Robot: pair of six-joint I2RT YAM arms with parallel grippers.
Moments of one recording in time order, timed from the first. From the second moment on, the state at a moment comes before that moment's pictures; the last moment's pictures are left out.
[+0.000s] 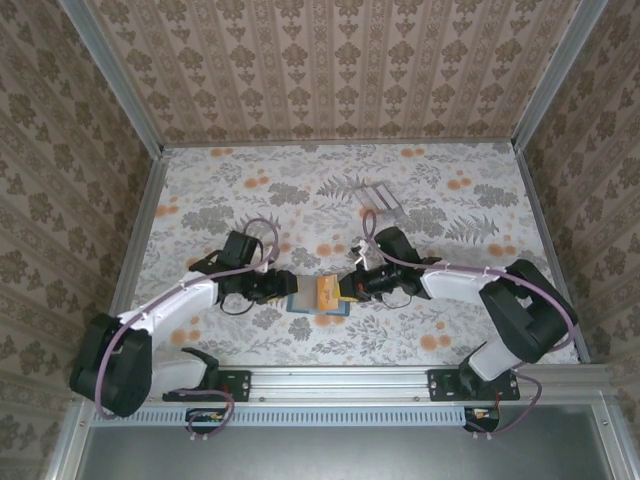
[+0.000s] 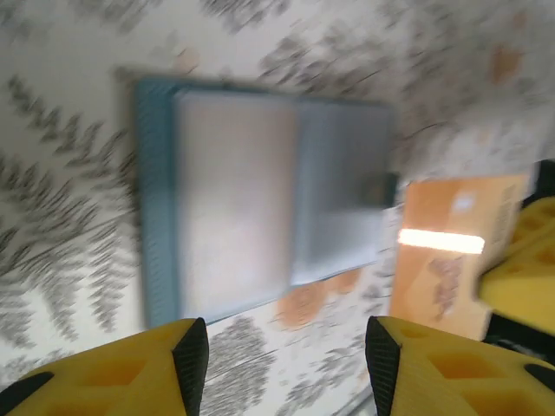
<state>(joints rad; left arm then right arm) -0.49 1.25 0.59 -0.46 0.54 -0.59 0.58 1.59 0.65 0.12 -0.84 0.86</state>
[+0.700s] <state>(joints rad) -0.50 1.39 0.58 -0.45 0.44 -0.59 0.58 1.78 0.66 0.30 -0.83 0.92</state>
